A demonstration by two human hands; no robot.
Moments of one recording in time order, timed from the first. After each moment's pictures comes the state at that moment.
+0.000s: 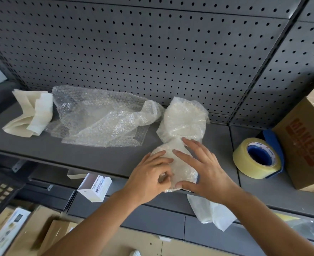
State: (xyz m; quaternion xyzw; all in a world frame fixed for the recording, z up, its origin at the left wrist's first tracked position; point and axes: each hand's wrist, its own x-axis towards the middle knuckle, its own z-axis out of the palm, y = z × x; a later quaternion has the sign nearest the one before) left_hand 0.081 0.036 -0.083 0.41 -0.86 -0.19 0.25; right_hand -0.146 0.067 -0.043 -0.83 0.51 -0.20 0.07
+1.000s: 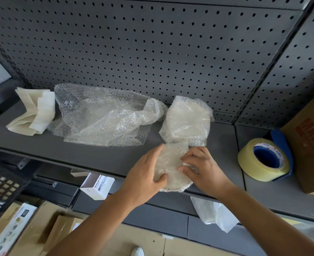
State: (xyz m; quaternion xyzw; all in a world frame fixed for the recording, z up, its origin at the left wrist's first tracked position) left_hand 0.092 0.046 -0.065 0.49 -0.80 -0.26 0.24; right_hand -0.143 0.039 -0.082 -0.78 0.52 -0.31 0.15
